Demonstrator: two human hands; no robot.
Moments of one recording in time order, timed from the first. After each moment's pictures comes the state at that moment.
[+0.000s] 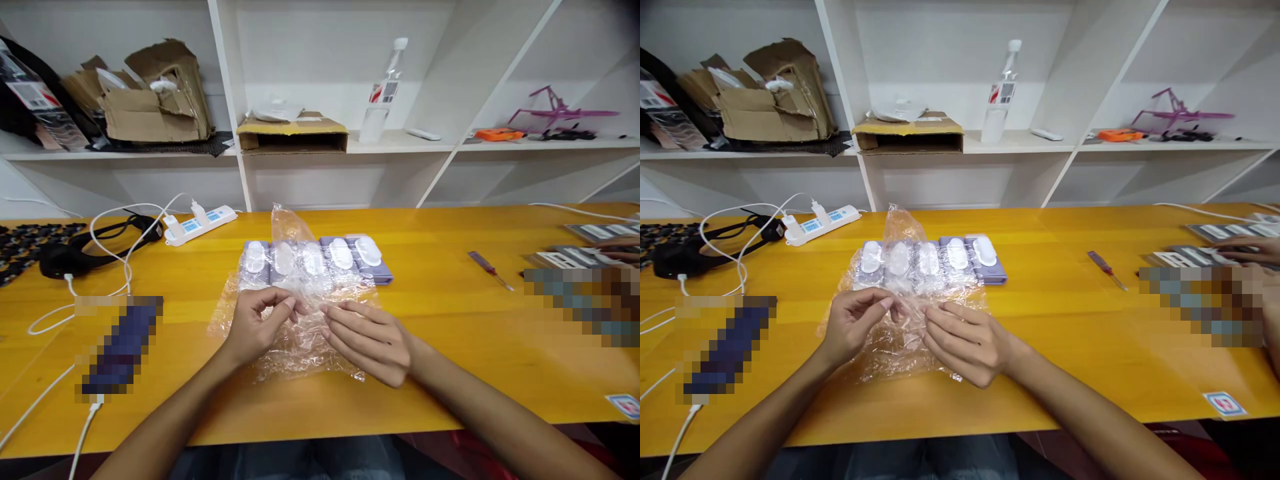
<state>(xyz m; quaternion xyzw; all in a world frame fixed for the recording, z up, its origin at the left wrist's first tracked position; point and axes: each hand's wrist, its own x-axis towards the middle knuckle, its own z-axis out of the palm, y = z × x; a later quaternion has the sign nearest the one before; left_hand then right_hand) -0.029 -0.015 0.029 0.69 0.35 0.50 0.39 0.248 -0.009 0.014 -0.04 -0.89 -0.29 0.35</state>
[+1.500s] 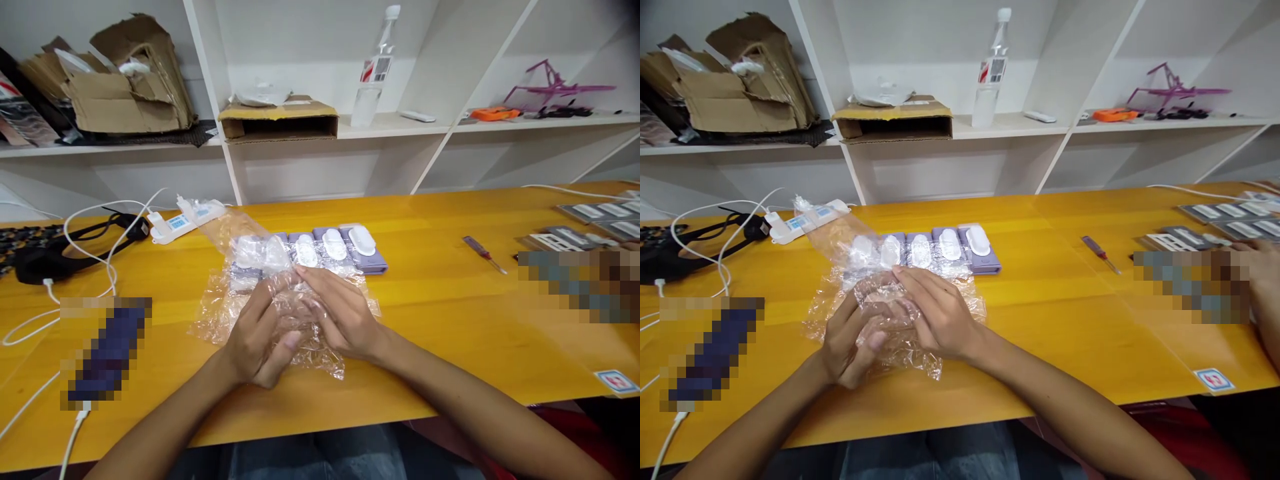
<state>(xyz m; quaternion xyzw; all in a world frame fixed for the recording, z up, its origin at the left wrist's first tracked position) -0.027 -0.019 0.020 0.87 0.17 0.47 0.02 0.199 -0.002 0.008 -0.21 -0.83 0.07 0.50</state>
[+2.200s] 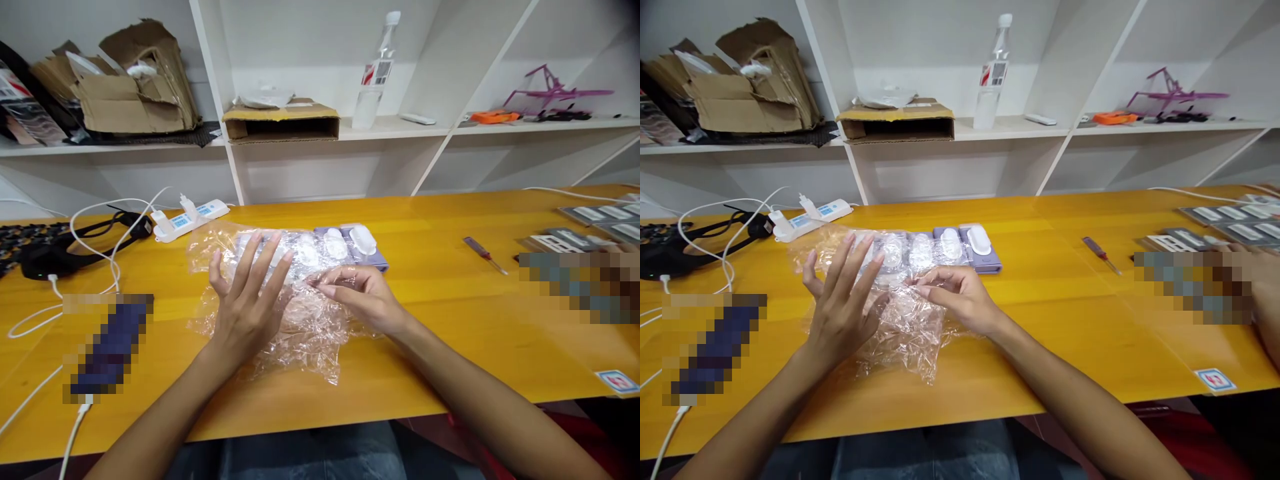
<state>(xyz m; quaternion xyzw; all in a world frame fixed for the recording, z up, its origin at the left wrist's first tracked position) -0.026 -0.012 0.028 0.81 0.35 0.41 -0.24 0.224 0.011 0.016 -0.26 -0.65 0.51 0.50</state>
